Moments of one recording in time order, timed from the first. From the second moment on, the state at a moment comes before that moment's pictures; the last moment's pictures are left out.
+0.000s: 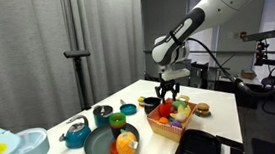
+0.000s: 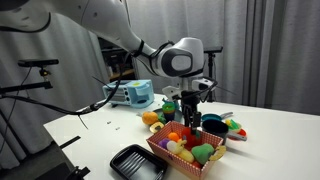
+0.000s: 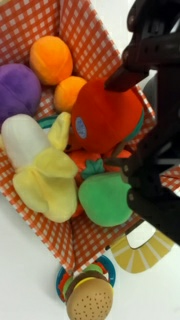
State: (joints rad) arm -0.18 0.50 -0.19 -1.80 0.06 2.17 0.28
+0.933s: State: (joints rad) arm -0.19 0.48 -0.19 -1.95 0.14 2.42 0.23
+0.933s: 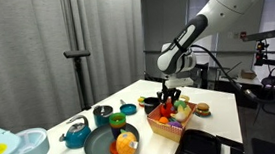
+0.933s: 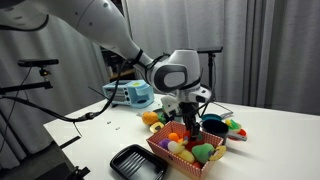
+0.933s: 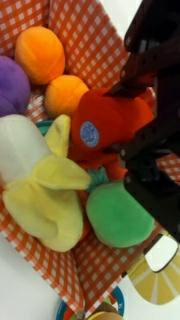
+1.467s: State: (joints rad) arm -0.19 0.45 -0.20 -1.87 0.13 2.32 0.22
